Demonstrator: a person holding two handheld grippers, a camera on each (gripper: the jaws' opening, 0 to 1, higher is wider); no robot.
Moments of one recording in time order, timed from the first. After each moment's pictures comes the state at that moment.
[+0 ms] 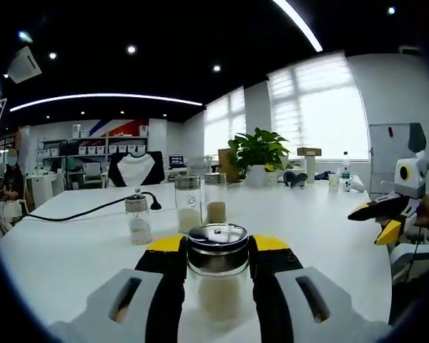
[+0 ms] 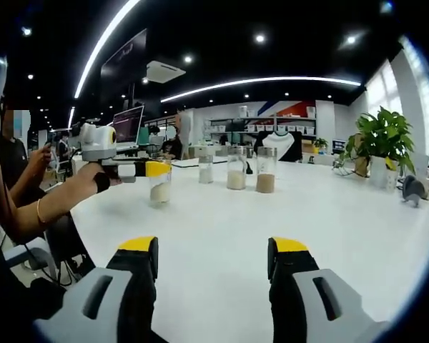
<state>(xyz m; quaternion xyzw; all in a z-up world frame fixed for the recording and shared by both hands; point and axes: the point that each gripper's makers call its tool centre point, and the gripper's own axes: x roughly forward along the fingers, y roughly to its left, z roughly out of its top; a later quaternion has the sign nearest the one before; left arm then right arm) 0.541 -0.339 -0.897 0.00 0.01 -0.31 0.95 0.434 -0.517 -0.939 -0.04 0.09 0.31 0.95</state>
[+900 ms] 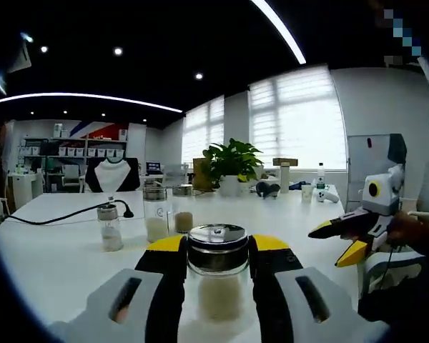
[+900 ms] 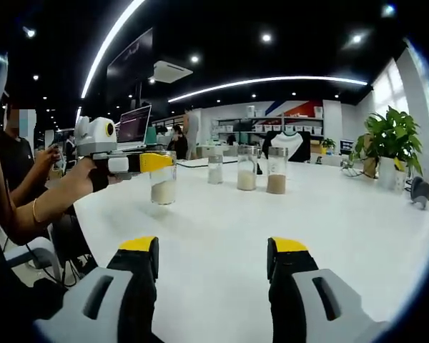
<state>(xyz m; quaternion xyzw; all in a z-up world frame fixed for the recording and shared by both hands) 0.511 -0.371 -0.881 -0.01 -0.01 -0.38 0.92 0.436 -0.500 -0.941 -0.04 0.10 0.33 0.94</state>
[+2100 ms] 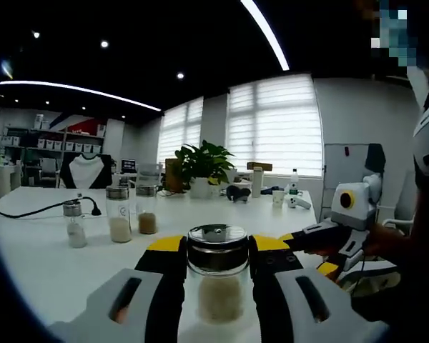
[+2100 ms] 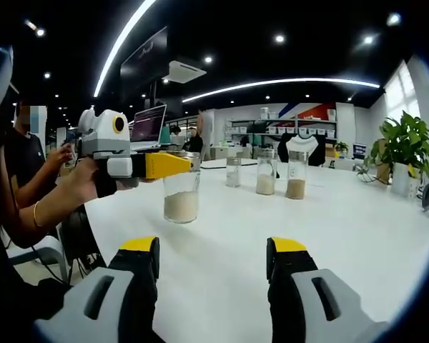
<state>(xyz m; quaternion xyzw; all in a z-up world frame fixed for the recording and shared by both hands) 0.476 -0.408 -0.877 -0.05 0.00 -0.45 0.89 0.428 -0.471 -0.938 -0.05 0.09 0.37 0.92</state>
